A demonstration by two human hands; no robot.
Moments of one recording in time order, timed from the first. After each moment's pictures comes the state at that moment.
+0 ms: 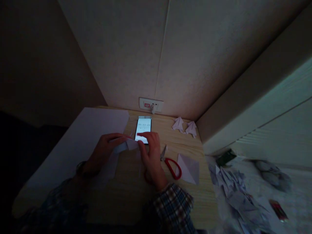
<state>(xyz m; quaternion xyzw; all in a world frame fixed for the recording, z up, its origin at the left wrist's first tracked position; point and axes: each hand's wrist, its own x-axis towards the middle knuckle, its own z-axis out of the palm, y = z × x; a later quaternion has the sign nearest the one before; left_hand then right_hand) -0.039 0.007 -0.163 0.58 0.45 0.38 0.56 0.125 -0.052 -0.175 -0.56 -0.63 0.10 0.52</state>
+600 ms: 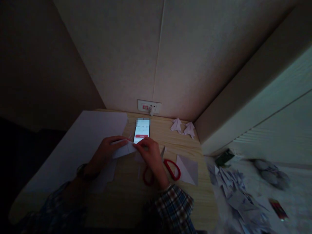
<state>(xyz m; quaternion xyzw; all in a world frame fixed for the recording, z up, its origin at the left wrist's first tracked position) -0.036 0.009 -0.167 0.60 0.47 0.36 0.54 0.135 -0.040 -0.184 -0.58 -0.62 0.23 0.48</state>
